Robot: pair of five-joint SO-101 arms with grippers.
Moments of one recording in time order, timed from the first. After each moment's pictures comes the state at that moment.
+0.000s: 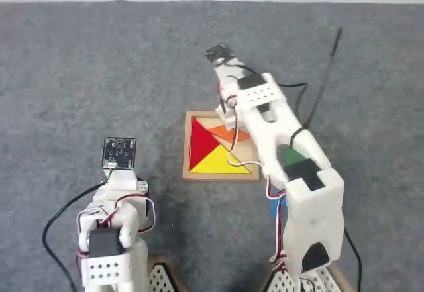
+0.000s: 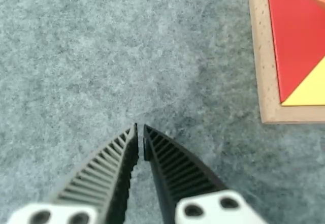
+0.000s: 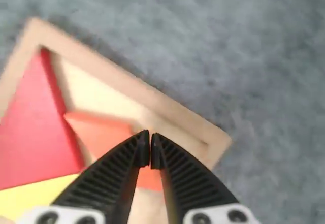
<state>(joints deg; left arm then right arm) -11.9 -103.0 97.2 72.0 -1.7 -24.2 27.4 -5.8 62.2 10.2</state>
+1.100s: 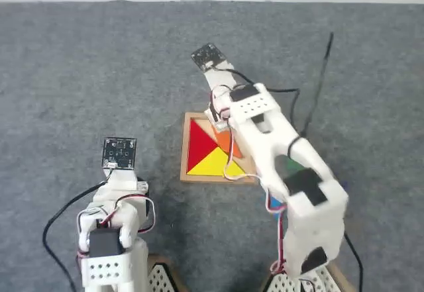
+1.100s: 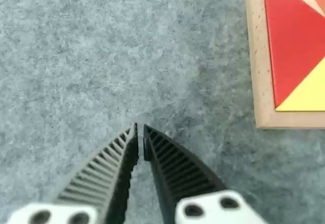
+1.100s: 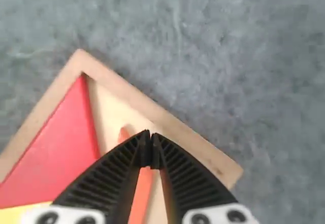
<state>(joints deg) -11.9 -103.0 97.2 72.0 -1.7 -28.6 23.5 1.1 52.0 10.2</state>
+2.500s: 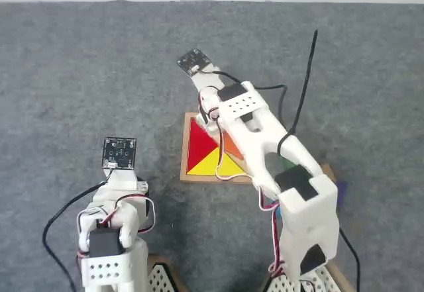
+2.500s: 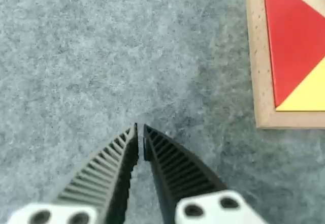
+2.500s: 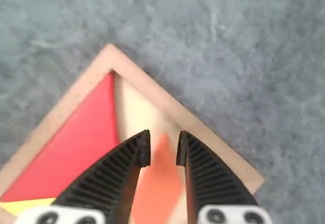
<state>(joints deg) -11.9 -103.0 97.2 72.0 -1.7 -30.8 25.1 -2.1 55.6 11.8</state>
